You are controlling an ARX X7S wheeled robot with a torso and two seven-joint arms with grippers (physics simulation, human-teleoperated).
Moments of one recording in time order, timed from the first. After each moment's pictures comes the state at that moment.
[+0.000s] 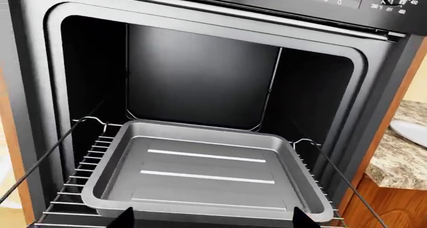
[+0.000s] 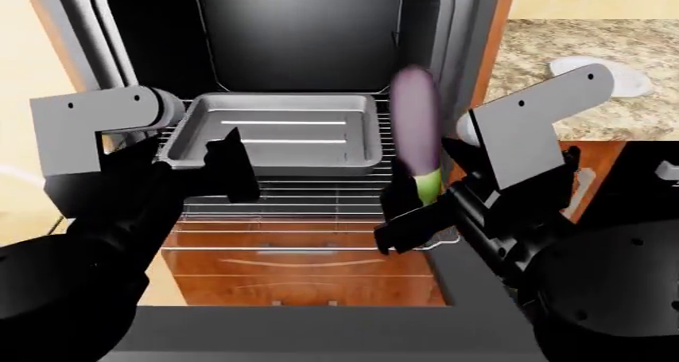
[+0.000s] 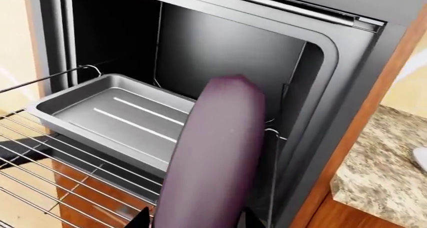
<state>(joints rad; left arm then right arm) -0.75 -0.59 0.14 0.62 -1.56 -0.94 -1.08 1.09 0.68 -0.51 -0.64 1.77 1.07 1.13</state>
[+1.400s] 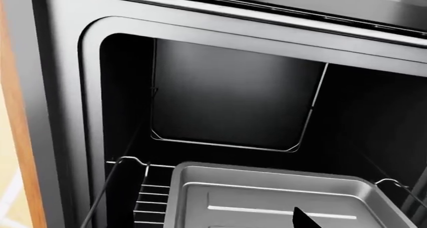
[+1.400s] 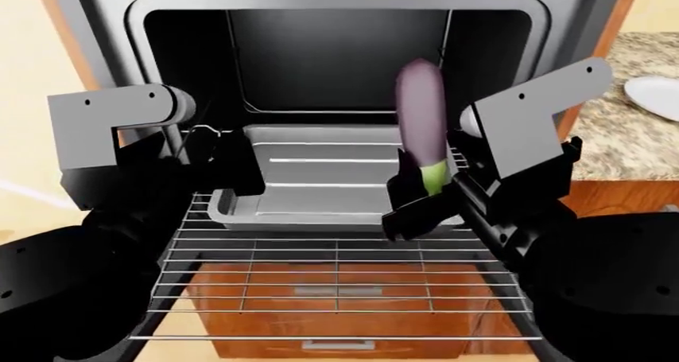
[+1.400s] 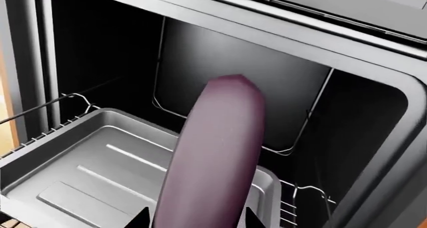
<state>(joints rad) -0.76 -0.57 0.19 0.58 -1.46 -0.91 -1.03 1.09 0.71 -0.53 -0.61 1.64 1.06 1.02</state>
